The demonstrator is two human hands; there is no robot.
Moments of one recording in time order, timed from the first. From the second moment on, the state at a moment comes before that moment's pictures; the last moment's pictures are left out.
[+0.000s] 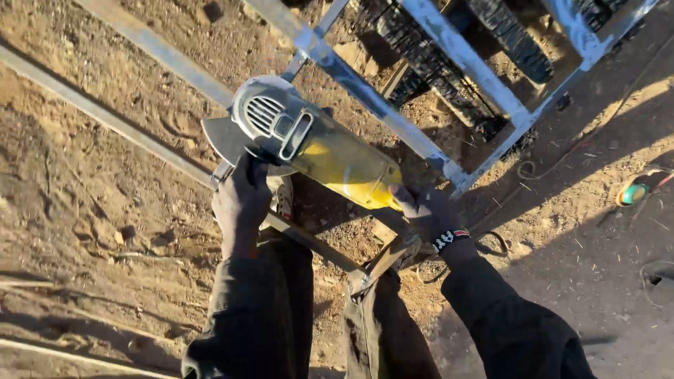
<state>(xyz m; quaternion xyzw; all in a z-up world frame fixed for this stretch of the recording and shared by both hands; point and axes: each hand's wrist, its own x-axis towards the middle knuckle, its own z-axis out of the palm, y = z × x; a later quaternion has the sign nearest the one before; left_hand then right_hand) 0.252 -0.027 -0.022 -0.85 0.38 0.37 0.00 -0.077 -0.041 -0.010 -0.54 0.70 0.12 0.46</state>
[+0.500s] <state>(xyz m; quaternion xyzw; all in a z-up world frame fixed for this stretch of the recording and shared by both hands) 0.275 0.059 -0.020 -0.87 0.37 0.32 0.08 -0.044 0.024 0.007 -0.64 0.64 0.02 0.43</state>
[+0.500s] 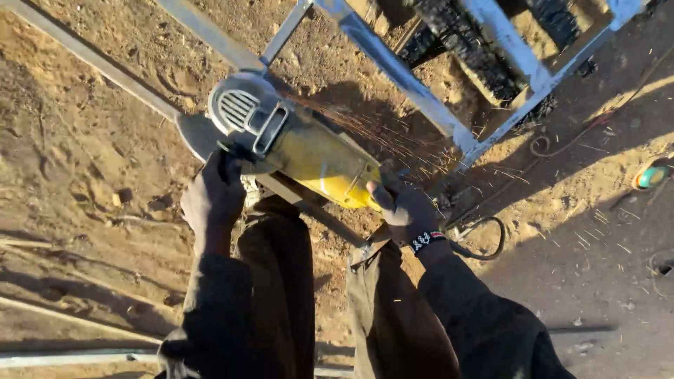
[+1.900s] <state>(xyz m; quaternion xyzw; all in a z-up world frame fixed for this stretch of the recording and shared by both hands) 0.271 0.035 -0.015 -0.84 0.40 0.36 0.05 -0.033 0.027 0.034 -0.51 0.71 0.04 0.48</state>
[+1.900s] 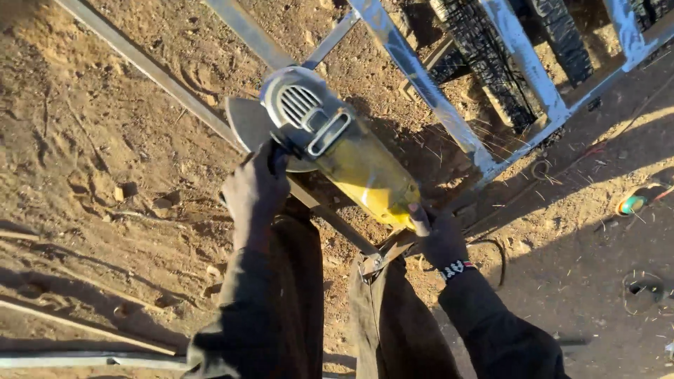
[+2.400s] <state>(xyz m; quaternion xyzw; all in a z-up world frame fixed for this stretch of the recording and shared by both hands) 0.231 0.037 -0.004 -0.83 0.35 0.43 0.01 -0.069 0.004 0.049 -0.58 0.70 0.13 0.41</state>
